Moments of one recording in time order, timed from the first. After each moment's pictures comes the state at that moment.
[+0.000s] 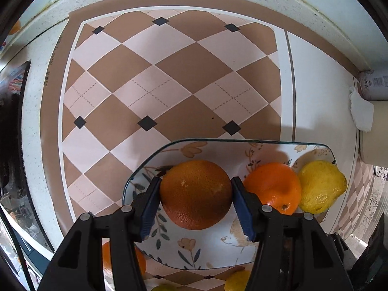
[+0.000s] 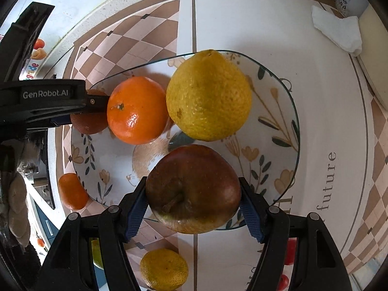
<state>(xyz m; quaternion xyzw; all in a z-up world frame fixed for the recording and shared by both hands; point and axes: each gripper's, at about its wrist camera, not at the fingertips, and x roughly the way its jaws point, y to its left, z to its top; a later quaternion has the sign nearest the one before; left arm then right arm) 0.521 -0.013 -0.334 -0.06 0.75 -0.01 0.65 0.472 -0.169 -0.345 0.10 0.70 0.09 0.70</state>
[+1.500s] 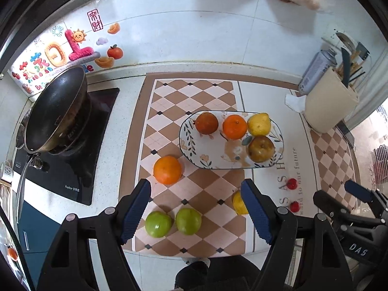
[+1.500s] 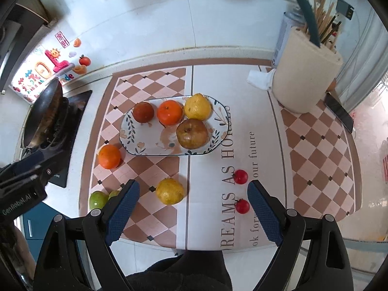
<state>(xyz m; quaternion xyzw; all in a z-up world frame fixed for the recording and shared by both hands) 0.299 0.008 -0.119 -0.01 0.56 0.00 0.83 0.297 -0.191 -0.131 0.04 0.56 0.05 0.82</state>
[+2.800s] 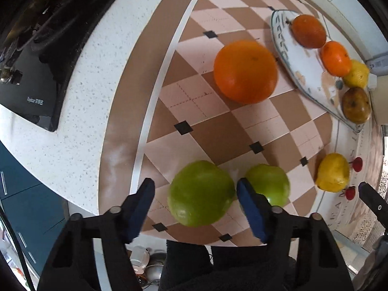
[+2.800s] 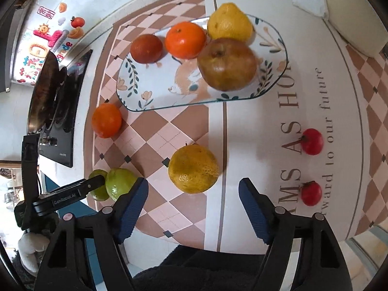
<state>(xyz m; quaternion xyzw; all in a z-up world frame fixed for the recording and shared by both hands) 0.290 0.102 -0.323 -0.12 0.73 0.06 0.68 0.336 -0.159 -0.295 0.12 0.68 0.13 0.71</state>
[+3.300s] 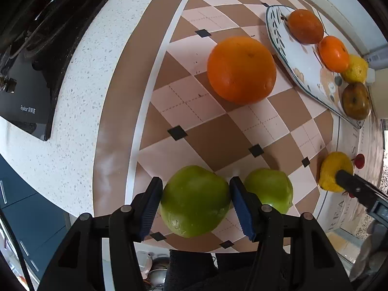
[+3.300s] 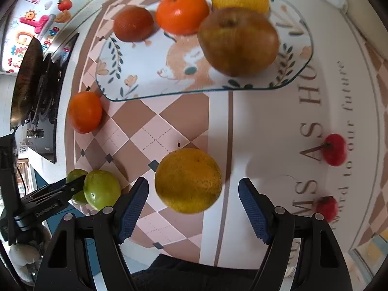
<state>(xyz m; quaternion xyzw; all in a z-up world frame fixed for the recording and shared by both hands) 0.289 0.093 -0.330 -0.11 0.72 0.04 0.68 0.356 -0.135 -0.344 0.10 0.71 0.12 0.68</state>
